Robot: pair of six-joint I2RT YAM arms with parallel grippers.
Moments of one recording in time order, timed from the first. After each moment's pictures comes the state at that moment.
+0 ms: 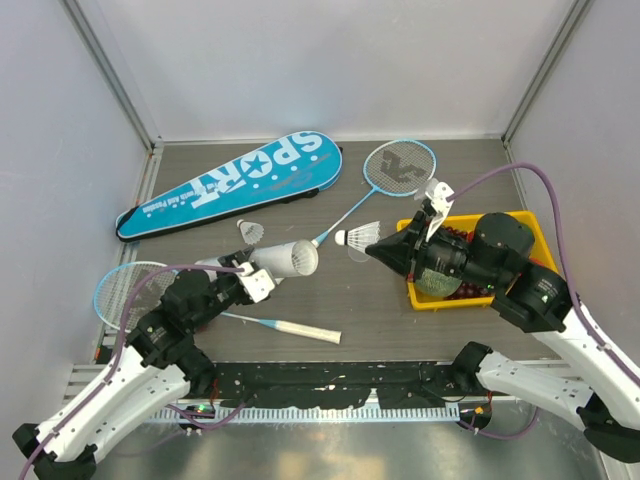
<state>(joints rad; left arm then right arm) -0.72 0.47 0.55 -0.32 0.03 0.63 0.77 0.79 1.12 -0.46 -0.29 0.19</state>
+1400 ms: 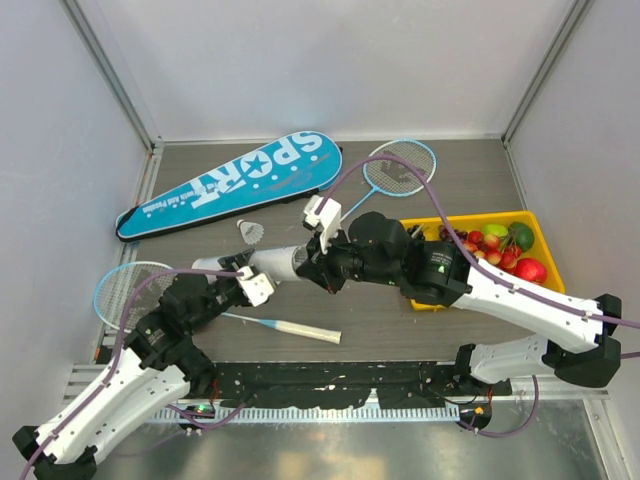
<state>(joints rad) -0.72 0.46 0.55 -0.33 0.05 0.66 1.18 1.24 1.37 -0.52 0.01 0.18</state>
